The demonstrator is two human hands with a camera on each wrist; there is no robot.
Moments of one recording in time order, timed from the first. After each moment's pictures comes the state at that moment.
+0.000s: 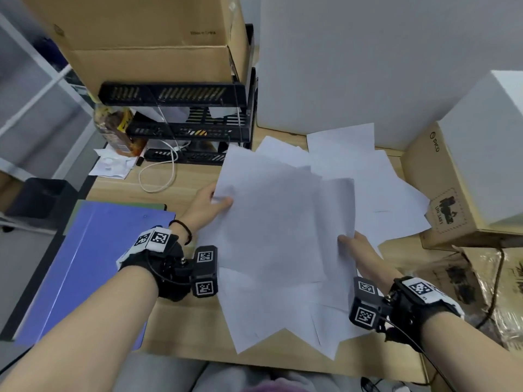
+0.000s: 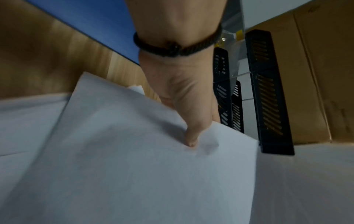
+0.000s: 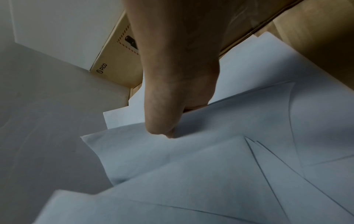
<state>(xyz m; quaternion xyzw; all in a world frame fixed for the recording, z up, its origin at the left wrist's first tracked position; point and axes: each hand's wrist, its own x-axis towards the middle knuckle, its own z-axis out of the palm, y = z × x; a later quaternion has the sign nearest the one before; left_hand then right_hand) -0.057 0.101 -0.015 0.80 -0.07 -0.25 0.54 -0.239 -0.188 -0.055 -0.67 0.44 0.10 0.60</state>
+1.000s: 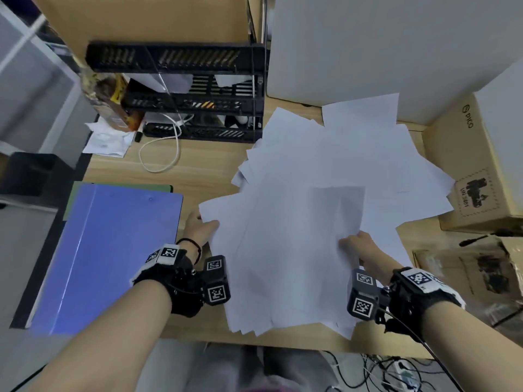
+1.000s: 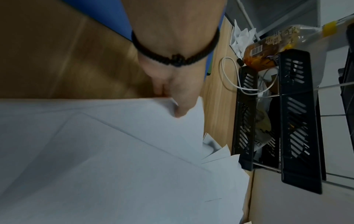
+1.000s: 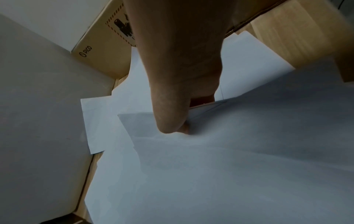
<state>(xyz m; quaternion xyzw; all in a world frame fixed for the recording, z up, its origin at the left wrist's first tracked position) -0.074 0.163 -0.113 0.78 0.21 -0.32 0.50 -0.236 -0.157 -0.090 -0.67 0.51 0.18 0.52</state>
